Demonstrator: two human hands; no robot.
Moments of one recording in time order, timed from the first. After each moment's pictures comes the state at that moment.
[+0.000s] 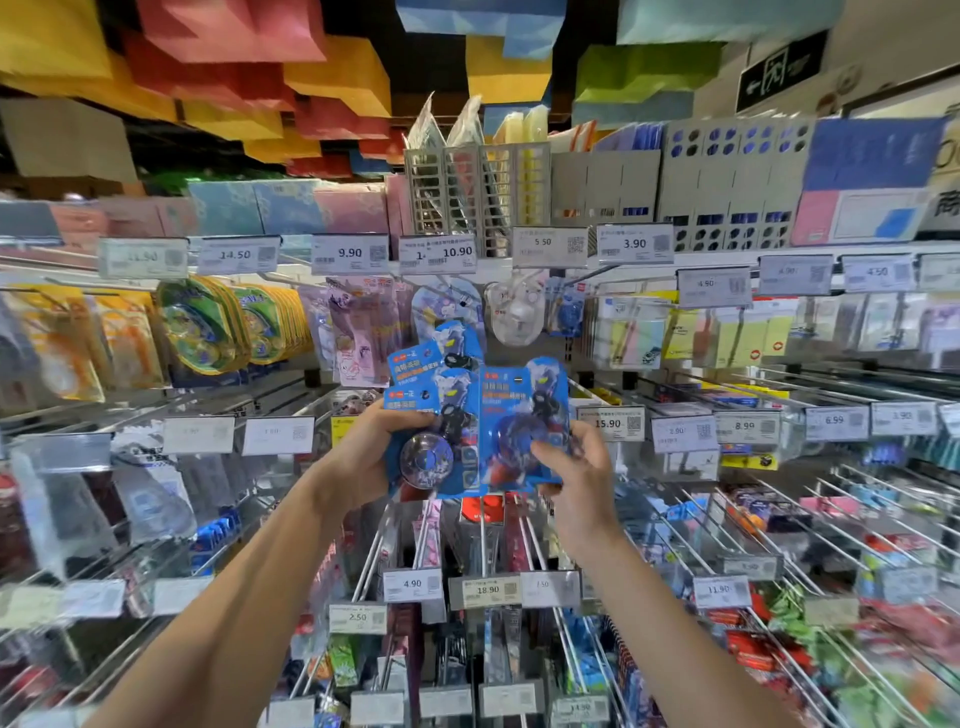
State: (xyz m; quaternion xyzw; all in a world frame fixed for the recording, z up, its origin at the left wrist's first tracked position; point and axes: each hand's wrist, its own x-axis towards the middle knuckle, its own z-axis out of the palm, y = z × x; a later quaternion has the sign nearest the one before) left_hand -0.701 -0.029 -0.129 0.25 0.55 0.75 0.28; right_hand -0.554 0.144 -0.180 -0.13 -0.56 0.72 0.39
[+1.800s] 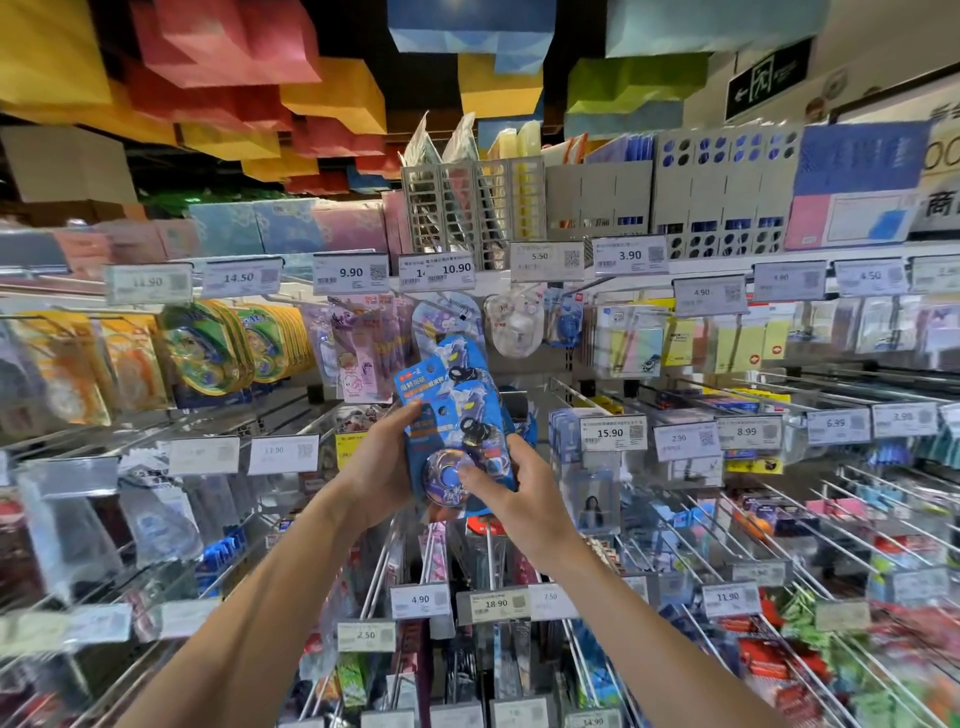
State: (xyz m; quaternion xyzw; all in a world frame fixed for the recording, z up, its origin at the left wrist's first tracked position) left_hand -0.682 -0.026 -0.119 0.24 0.52 0.76 0.32; right_hand -0.575 0.105 -0.177 -0.02 -0.73 0.61 0.30
